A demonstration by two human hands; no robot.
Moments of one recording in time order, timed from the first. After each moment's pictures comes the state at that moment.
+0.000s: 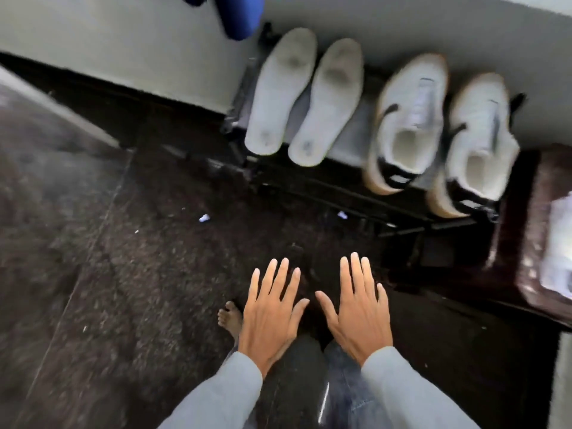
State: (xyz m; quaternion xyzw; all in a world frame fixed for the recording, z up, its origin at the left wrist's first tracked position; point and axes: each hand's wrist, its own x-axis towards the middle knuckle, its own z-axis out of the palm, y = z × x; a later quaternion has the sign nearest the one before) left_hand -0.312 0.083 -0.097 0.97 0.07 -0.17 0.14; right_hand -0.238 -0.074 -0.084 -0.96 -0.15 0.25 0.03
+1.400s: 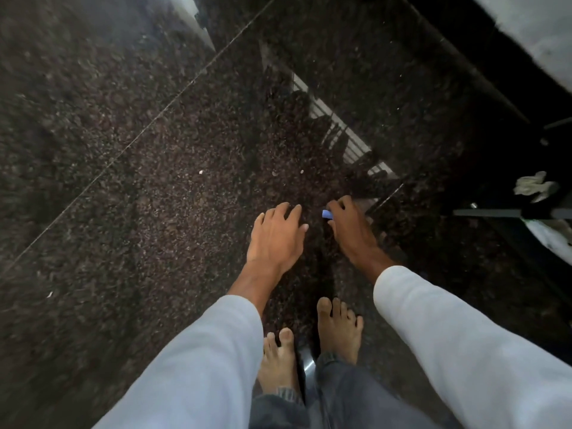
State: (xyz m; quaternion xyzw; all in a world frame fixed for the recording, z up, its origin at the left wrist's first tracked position) left_hand -0.332 0.512 -0.572 0.87 0.37 -0.21 0.26; right_hand -0.194 0.410 -0.638 -0.85 -0.41 0.32 0.09
